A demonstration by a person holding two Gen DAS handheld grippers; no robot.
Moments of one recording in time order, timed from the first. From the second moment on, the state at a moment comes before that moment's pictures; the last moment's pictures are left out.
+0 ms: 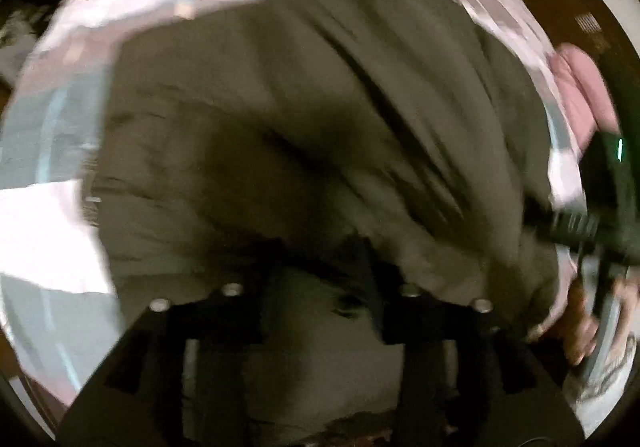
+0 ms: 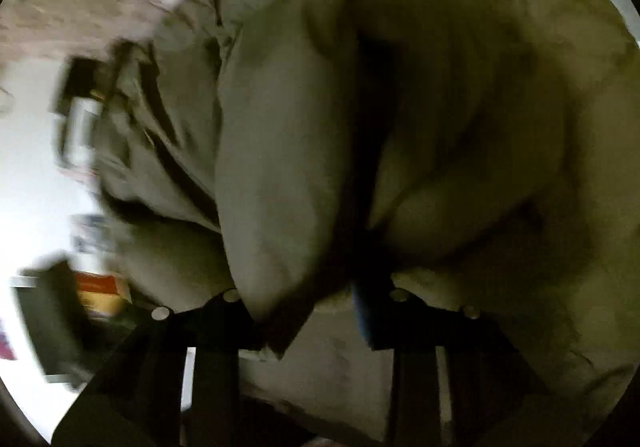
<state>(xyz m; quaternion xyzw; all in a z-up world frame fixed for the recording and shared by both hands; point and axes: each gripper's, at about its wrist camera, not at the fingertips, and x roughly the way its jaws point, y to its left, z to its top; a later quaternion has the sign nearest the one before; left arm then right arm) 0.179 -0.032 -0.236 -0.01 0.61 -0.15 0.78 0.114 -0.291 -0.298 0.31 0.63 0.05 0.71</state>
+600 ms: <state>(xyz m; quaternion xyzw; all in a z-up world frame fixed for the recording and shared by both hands) 0.164 -0.122 -0.199 0.14 0.42 -0.15 0.89 0.110 -0.262 -0.204 0.02 0.46 -0.03 0.89</state>
